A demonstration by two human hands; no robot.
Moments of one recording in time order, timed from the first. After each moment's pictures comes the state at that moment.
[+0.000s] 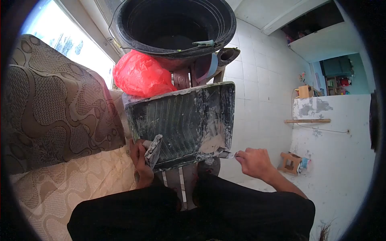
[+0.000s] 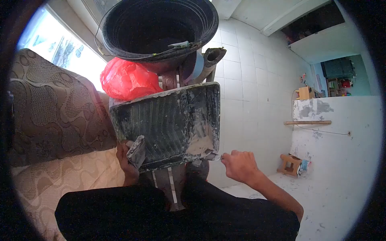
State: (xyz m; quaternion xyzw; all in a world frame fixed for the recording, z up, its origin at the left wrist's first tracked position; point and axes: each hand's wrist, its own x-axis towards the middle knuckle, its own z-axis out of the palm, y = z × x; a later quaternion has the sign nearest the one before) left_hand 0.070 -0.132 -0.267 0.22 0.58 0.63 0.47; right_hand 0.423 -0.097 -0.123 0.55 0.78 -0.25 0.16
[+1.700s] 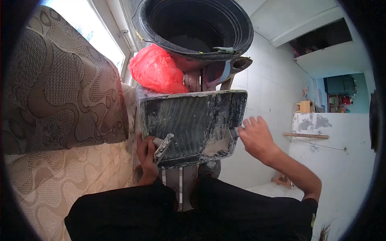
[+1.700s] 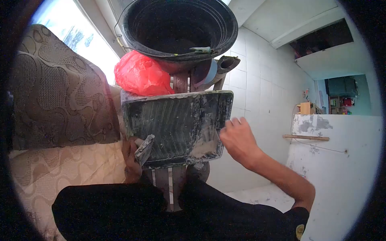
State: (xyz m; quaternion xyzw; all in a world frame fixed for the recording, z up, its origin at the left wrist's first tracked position) left_hand 0.081 -0.130 -0.250 0.33 0.63 0.58 0.39; right_hand 0.378 -0.005 -0.103 0.37 0.90 0.02 0.24
